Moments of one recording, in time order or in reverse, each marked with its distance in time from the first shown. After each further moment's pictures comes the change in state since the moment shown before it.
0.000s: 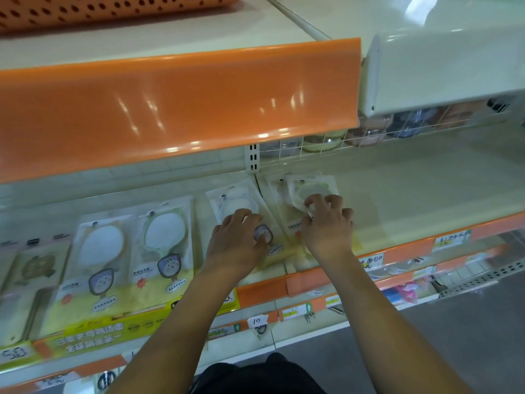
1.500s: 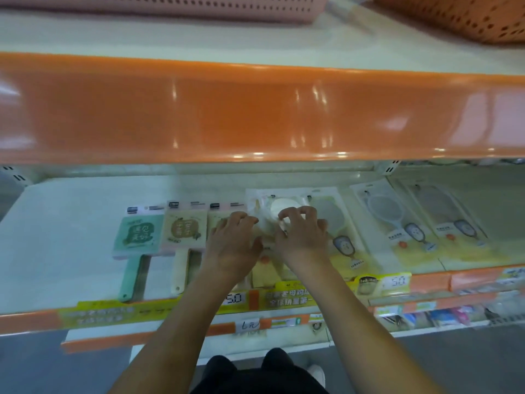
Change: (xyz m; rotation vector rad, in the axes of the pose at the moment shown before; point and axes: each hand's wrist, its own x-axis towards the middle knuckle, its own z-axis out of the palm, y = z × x) left_hand -0.127 -0.300 -0.122 -0.030 0.040 -0.190; right_hand -0.166 -0.326 0.127 0.025 -0.232 -0.153
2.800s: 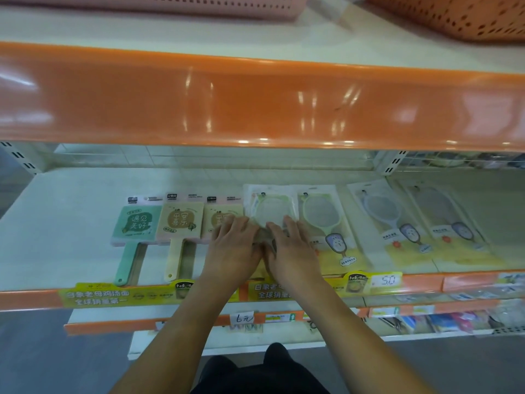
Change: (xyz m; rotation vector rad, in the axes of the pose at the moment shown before) left_hand -0.022 0.013 0.022 0.092 0.083 0.067; right_hand -0.021 0.031 0.020 -0.160 -0.146 -0.243
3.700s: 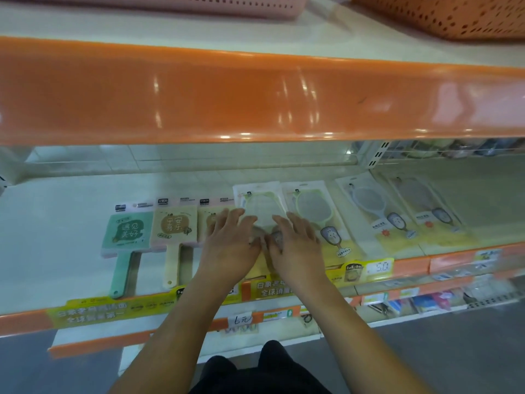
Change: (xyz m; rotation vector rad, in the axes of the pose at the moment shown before) left_hand 0.004 -0.006 -0.016 -0.058 -0.024 0.034; right_hand -0.011 -0.005 0.001 0.068 0.279 0.079
